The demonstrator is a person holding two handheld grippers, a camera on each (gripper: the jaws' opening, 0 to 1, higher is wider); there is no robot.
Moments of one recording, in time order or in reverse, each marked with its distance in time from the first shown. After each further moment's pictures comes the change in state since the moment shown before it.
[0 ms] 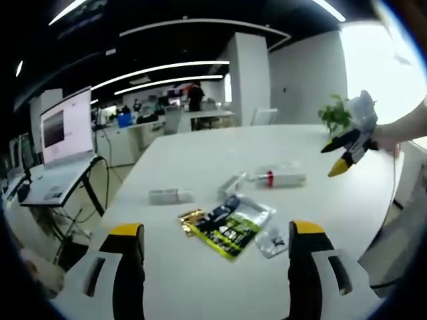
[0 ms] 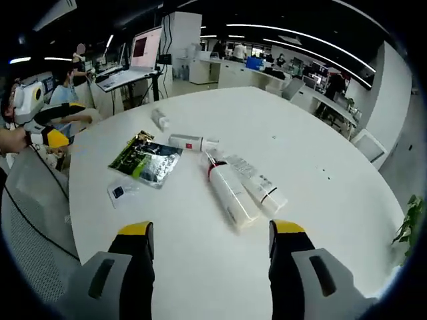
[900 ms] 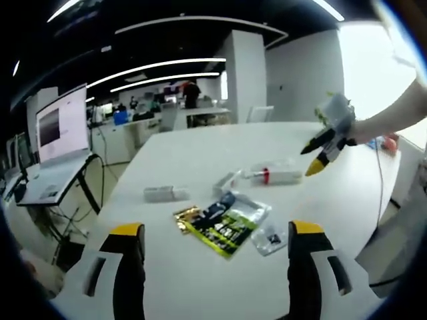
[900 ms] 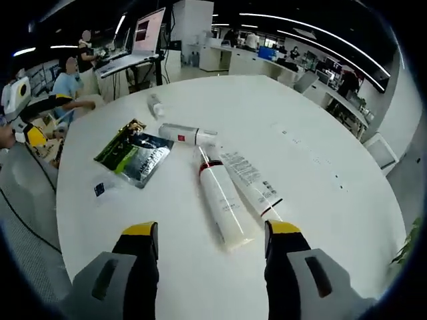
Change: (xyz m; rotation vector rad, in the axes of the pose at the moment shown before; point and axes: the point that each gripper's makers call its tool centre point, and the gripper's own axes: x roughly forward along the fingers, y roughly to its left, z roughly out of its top) left arm 0.001 -0.005 -0.004 0.000 0.021 -0.024; right arm 0.056 -0.026 0.002 -0.058 0.086 0.061
